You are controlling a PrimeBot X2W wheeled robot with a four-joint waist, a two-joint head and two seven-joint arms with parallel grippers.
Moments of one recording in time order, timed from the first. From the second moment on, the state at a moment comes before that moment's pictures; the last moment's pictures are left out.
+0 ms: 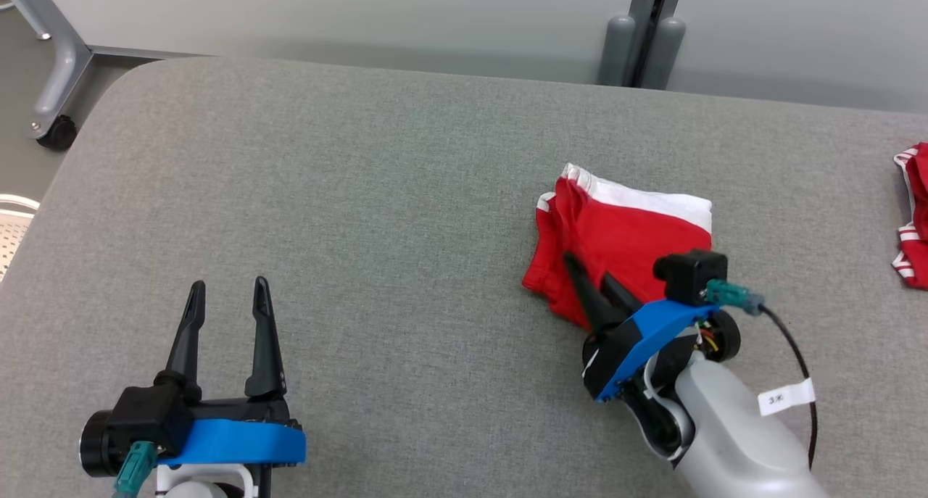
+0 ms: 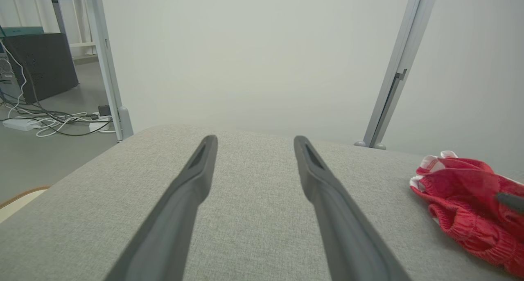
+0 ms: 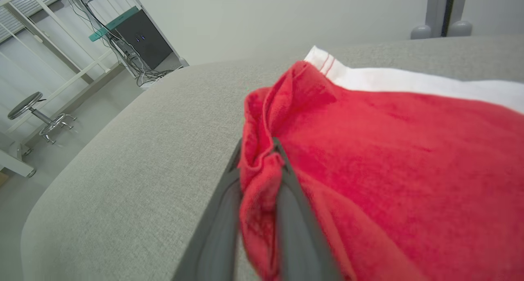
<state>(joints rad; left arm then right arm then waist) -0.05 0.05 -0.02 0.12 -0.18 -0.07 -0.26 -0.53 -0.06 0.41 0.68 0.57 0.13 -0.13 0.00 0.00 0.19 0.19</state>
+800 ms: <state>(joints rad) -0.07 0.05 -0.04 0.12 -0.17 -0.07 -0.26 -0.50 -0.16 0.28 0.71 0.43 0.13 -0.26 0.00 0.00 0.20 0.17</state>
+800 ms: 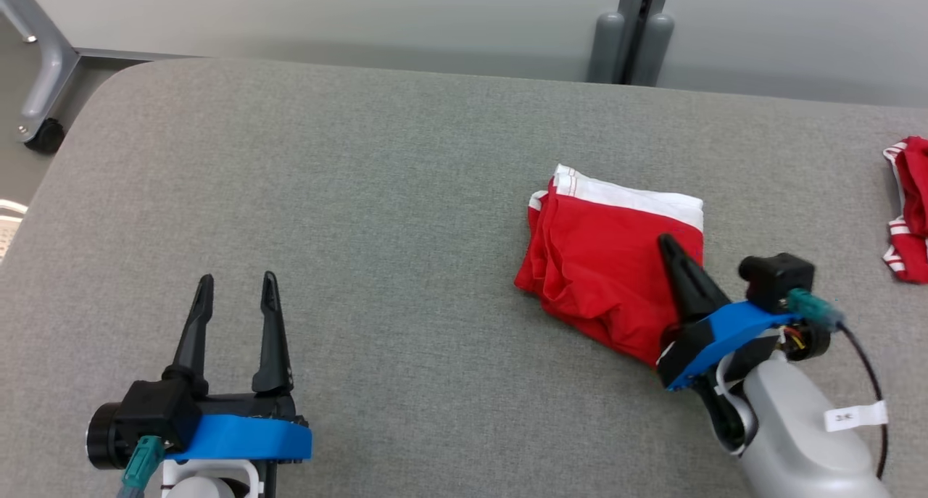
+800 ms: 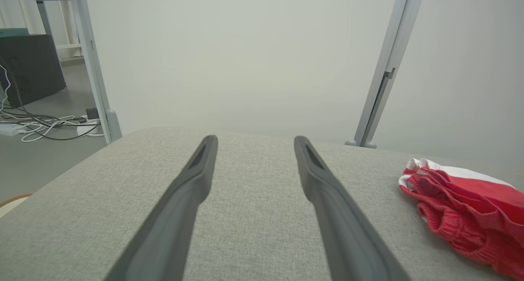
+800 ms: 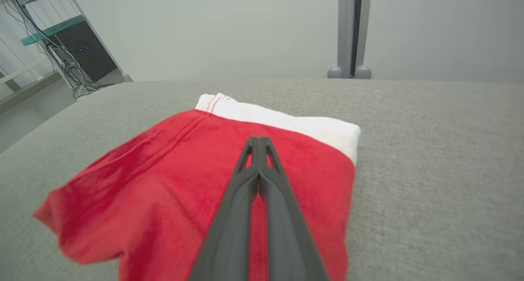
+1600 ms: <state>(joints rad) -0.08 0.05 -0.05 0.13 -0.16 -0.07 -0.26 -0.57 -0.05 0.53 0.75 0.46 0.13 -0.26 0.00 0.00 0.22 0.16</state>
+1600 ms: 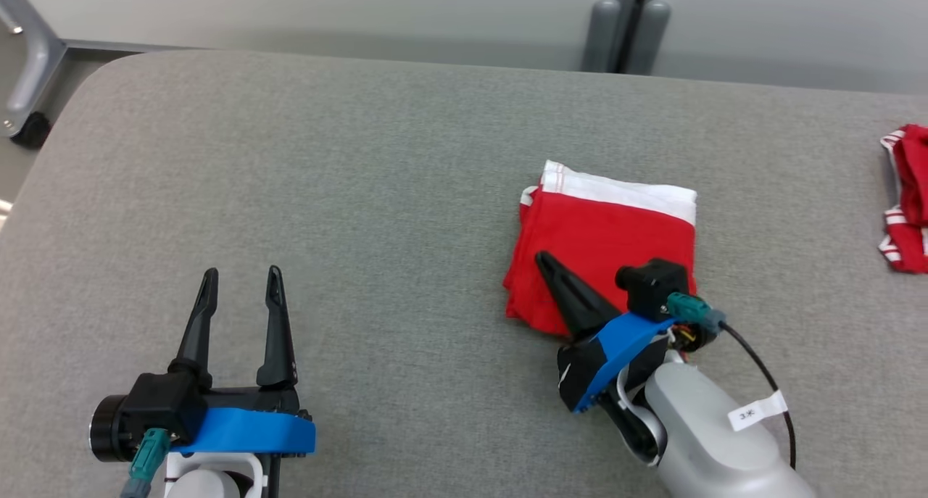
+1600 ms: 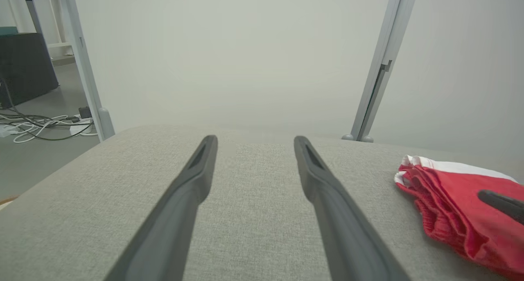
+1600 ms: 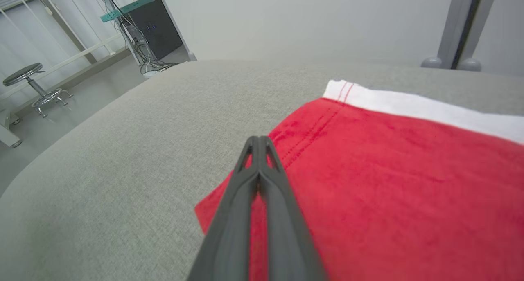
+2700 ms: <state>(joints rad) 0.00 0.06 0.04 0.21 -0.07 -0.09 -0.26 -0.02 -0.09 0.00 0.22 0.20 0.13 -0.26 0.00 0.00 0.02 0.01</state>
